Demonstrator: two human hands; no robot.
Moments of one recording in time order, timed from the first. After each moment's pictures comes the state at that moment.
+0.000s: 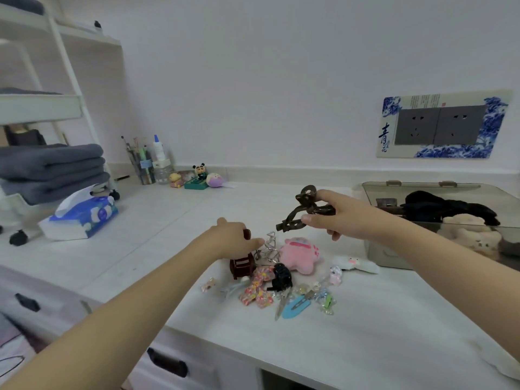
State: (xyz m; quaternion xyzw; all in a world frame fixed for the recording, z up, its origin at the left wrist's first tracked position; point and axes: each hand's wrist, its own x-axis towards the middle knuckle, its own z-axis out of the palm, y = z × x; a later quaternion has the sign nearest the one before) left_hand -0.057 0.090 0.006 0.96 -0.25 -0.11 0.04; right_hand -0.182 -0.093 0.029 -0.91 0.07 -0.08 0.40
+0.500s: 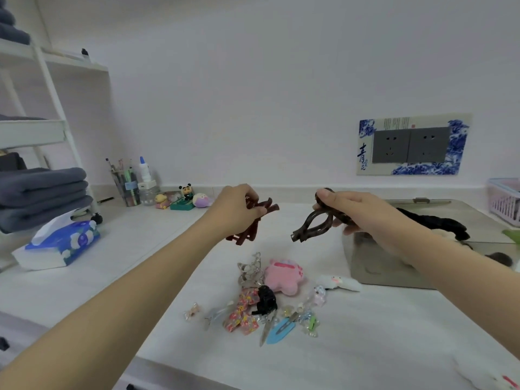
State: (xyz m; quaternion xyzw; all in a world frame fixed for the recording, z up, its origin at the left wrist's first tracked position) left_hand -0.065 0.053 0.066 0.88 -0.35 0.06 0.31; right_hand -0.213 -0.118 0.055 -0.82 0.15 -0.20 0.51
